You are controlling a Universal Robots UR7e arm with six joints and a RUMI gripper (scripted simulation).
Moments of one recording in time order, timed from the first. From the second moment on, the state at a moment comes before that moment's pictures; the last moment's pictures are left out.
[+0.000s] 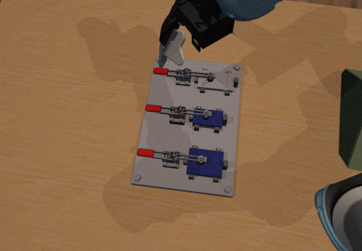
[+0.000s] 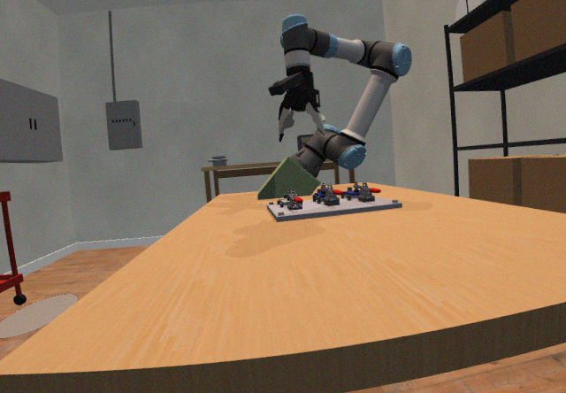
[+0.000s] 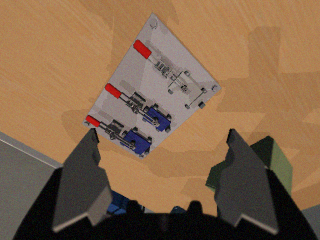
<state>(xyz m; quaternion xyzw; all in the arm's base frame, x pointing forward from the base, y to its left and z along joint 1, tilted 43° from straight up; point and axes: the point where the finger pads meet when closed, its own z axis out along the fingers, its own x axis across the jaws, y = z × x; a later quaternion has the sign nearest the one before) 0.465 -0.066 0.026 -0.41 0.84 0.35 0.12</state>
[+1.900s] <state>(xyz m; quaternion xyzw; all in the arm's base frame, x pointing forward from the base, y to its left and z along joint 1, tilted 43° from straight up) 0.438 -0.090 0.009 -0.61 0.70 0.30 0.21</state>
